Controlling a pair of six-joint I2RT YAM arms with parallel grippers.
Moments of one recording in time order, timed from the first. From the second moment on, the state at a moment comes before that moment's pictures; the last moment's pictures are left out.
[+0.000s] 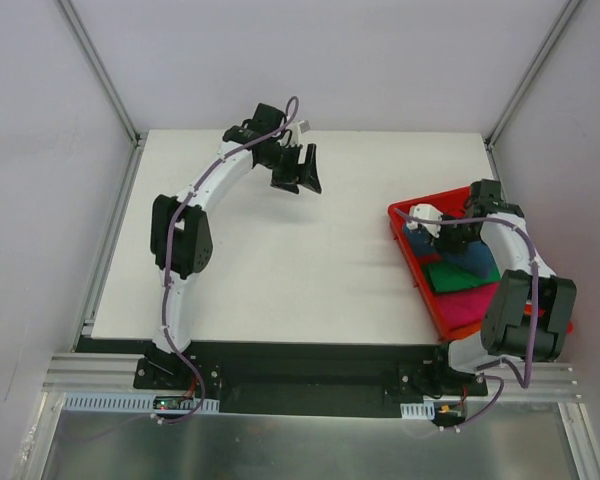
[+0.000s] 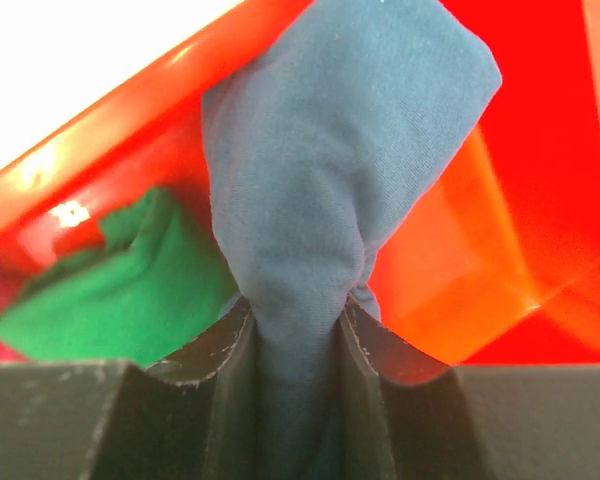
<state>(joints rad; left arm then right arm) -0.42 2.18 2.06 -0.84 0.61 -0.28 -0.16 1.46 1.03 -0.83 -0.41 -1.53</state>
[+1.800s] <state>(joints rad) -0.62 2.57 2.37 -0.57 0.35 -0.43 -0.26 1.30 1.26 -0.85 -0.36 -0.67</state>
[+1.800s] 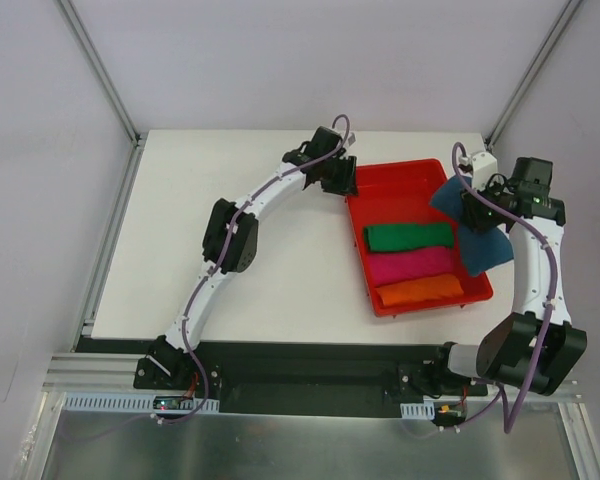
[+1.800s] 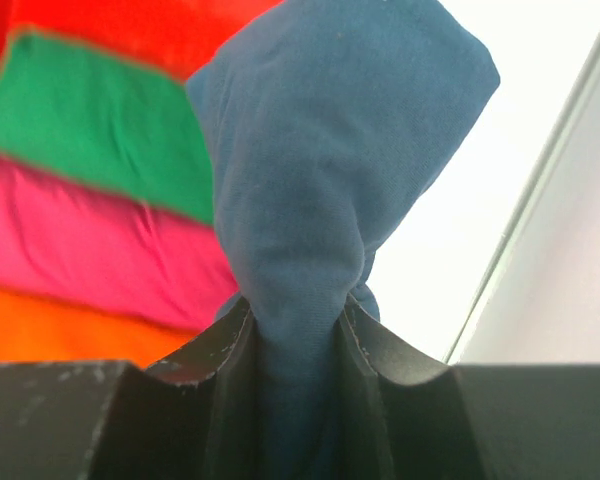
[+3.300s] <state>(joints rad) -0.47 2.14 2.03 -0.54 0.69 -0.30 -0.03 1.53 0.95 -0.28 -0.40 -1.44</state>
